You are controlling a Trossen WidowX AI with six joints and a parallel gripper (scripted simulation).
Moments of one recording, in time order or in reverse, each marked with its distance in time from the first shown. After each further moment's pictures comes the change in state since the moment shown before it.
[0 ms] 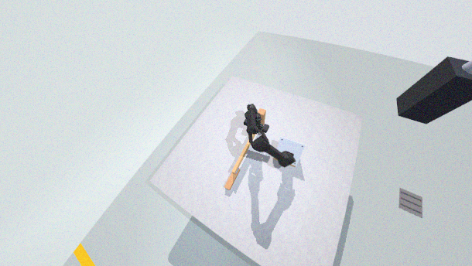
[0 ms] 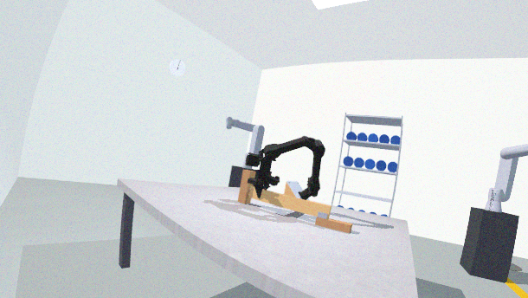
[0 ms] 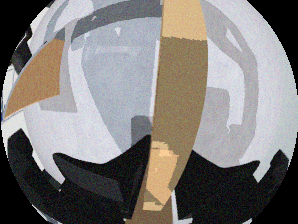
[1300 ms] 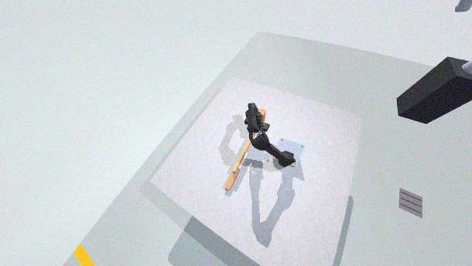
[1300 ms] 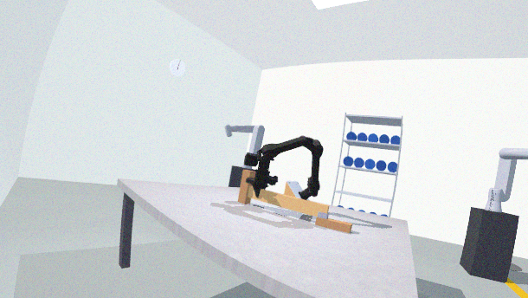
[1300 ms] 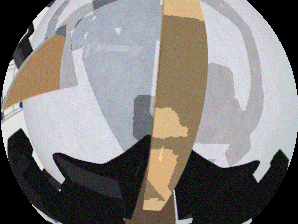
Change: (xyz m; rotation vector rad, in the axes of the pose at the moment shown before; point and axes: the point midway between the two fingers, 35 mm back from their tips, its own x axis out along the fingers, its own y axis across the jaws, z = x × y) arm 0.000 0.000 -0.011 0.000 0.000 0.001
